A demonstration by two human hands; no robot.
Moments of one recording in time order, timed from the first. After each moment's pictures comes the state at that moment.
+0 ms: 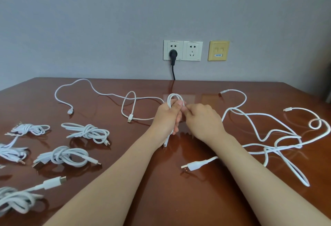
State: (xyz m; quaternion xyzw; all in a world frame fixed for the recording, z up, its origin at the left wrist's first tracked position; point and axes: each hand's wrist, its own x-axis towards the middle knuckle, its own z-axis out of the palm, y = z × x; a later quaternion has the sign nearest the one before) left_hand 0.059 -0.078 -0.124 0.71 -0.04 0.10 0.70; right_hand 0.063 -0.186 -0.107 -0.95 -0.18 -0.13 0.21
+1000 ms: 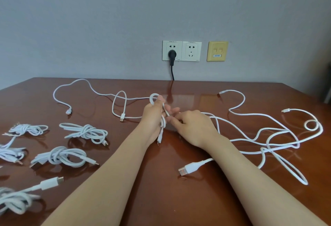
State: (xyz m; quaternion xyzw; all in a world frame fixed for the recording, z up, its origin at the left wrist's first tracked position) left_hand 0.073 -0.064 -0.122 0.50 0.08 0.09 0.86; right_hand 0.061 -0.181 -0.115 -0.94 -0.28 -0.09 0.19
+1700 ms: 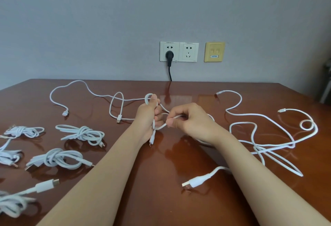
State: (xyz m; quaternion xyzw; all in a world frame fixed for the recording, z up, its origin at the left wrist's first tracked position) left_hand 0.072 -0.052 -0.122 0.51 0.06 0.05 0.86; right_hand 0.058 -0.192 -0.100 -0.83 -0.31 0.01 0.46
